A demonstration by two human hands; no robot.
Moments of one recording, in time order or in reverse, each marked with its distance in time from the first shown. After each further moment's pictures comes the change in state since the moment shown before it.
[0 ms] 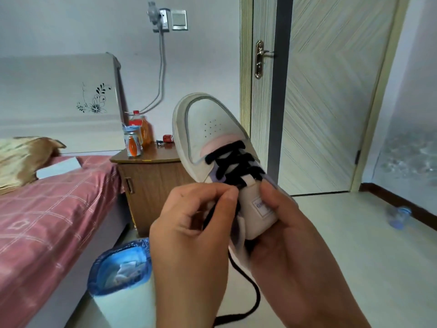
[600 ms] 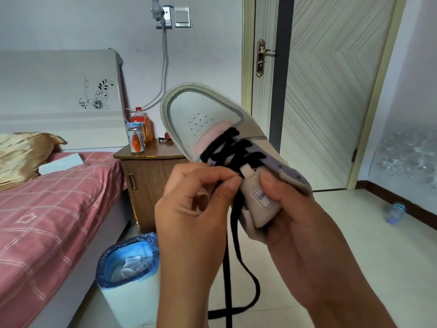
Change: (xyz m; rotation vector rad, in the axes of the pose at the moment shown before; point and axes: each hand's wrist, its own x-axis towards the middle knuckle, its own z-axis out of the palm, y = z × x) left_hand 0.010 -0.004 -0.030 -0.053 -0.019 0.077; right_hand -0.012 0.019 0.014 -0.365 -0.074 -0.235
